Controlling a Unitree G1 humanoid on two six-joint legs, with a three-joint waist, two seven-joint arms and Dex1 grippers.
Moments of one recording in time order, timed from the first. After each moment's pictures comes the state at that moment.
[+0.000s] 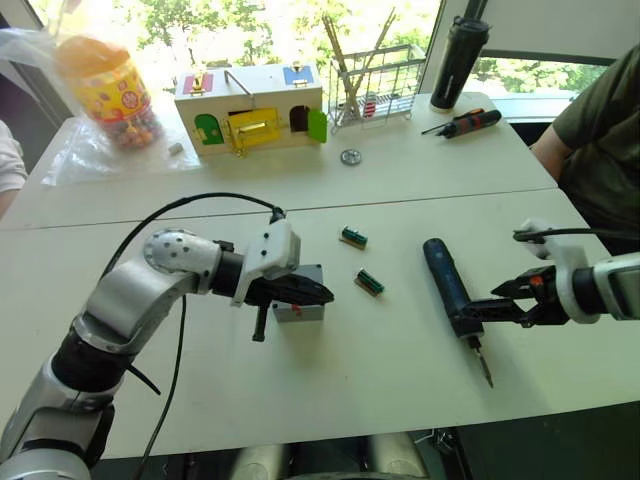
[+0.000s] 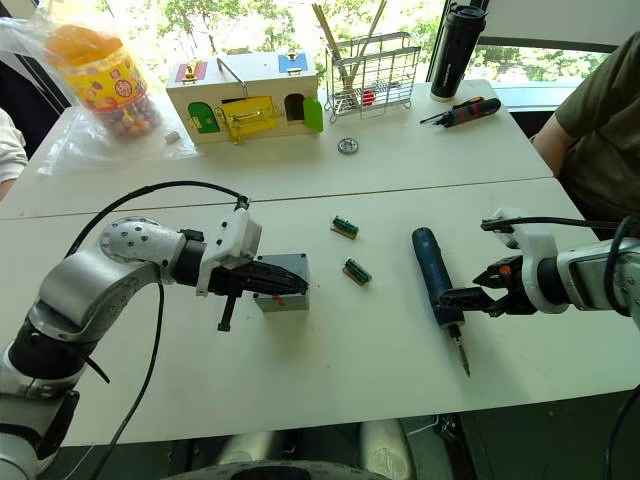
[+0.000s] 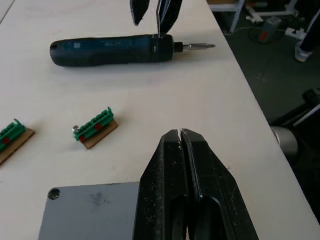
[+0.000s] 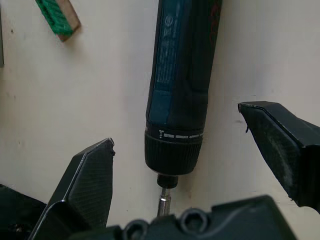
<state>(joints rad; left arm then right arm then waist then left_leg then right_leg) -0.54 0.74 -0.26 -0.47 -0.50 0.70 -1.14 -0.41 -1.17 -0.10 -0.30 0.92 1.61 0.65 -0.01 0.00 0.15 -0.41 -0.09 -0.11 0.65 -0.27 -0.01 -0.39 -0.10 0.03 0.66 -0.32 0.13</state>
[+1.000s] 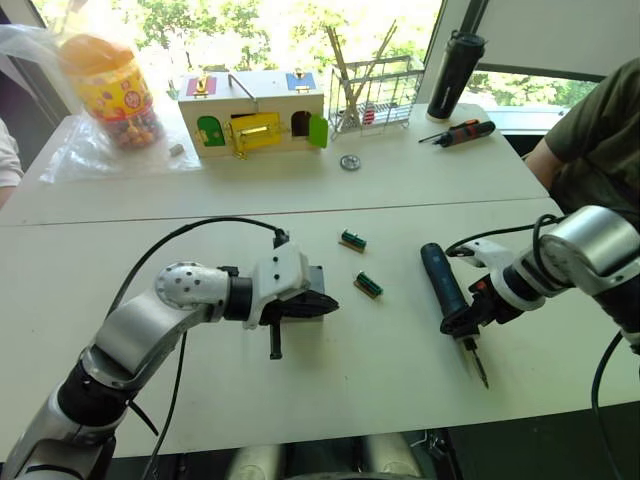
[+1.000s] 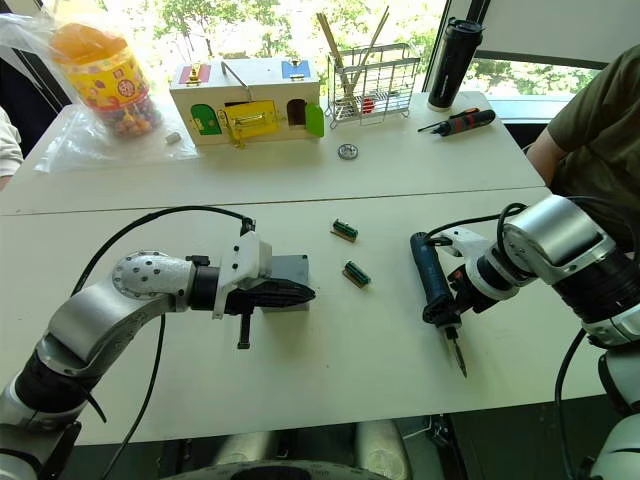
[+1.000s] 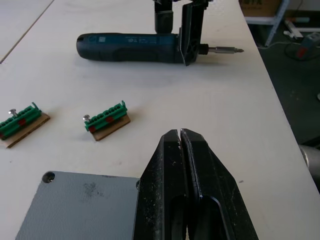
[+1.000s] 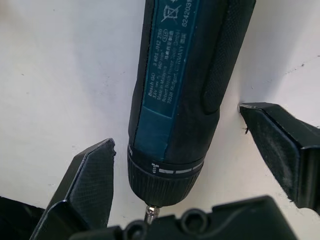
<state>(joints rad) -0.40 0.69 -0.26 -0.57 -0.49 0.74 -0.90 -0.87 -1.08 0.64 -0.02 0.70 1.58 0.74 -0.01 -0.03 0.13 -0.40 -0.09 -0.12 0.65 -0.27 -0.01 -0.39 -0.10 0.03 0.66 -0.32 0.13</state>
